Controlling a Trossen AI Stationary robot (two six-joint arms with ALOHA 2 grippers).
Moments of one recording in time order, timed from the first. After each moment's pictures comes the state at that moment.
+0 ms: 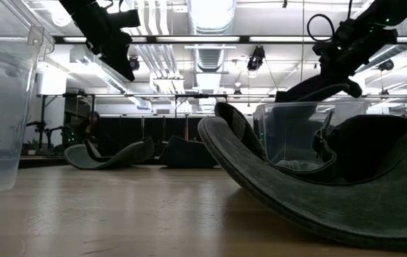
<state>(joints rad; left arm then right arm) 0.11 1.13 0.98 -0.71 -0.62 -0.13 -1.28 1.11 0.92 -0.67 -0.60 0.13</state>
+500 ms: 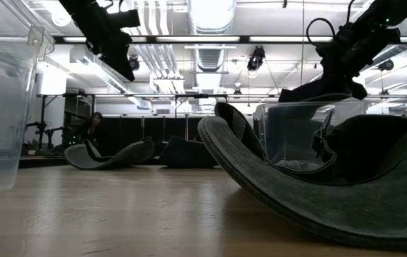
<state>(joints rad) 0.11 1.13 0.98 -0.71 -0.62 -0.13 -1.27 1.11 0.92 -0.77 -0.63 0.07</state>
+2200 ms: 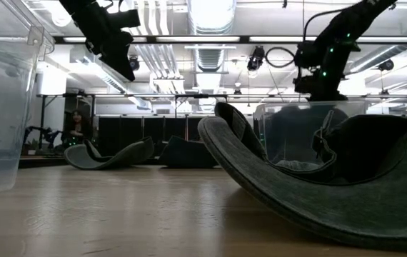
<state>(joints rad) 0.11 1.13 0.98 -0.71 -0.62 -0.16 -0.95 1.38 1.00 -0.77 -0.03 -0.03</state>
